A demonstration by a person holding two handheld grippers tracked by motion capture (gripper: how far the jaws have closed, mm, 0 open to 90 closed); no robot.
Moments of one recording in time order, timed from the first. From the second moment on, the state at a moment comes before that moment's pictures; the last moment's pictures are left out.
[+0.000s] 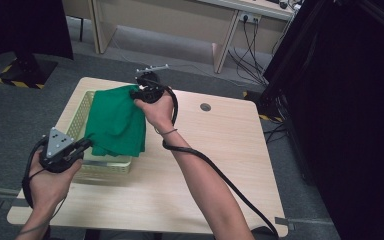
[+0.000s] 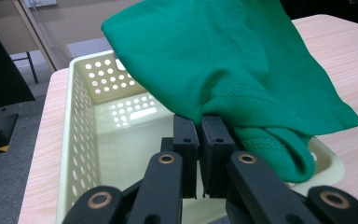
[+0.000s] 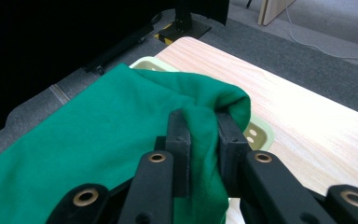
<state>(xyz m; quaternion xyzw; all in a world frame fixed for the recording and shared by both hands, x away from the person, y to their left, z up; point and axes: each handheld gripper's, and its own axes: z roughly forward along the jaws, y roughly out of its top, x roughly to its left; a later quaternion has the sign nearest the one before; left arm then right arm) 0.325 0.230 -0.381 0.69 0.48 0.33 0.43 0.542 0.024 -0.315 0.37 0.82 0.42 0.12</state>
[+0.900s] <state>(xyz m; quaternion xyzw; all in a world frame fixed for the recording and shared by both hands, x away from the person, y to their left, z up) 0.320 0.239 -0.383 0.68 0.49 0.34 0.42 0.539 0.034 -0.318 0.37 0.82 0.42 0.11</state>
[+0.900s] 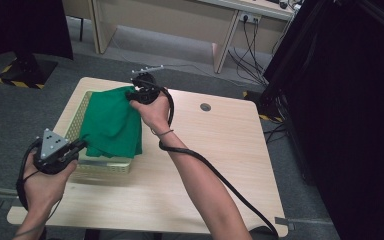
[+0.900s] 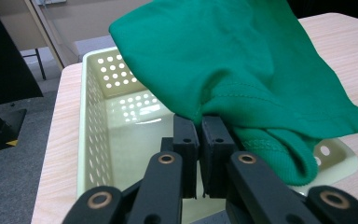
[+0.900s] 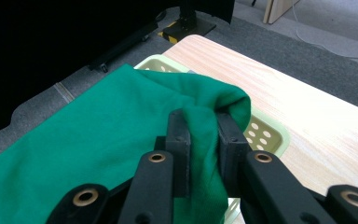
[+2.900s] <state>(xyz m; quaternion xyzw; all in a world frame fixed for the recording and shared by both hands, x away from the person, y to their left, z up) 0.318 0.258 -0.385 0.67 0.51 0.35 0.41 0.535 0.053 -0.320 0.36 0.83 0.42 0.11</state>
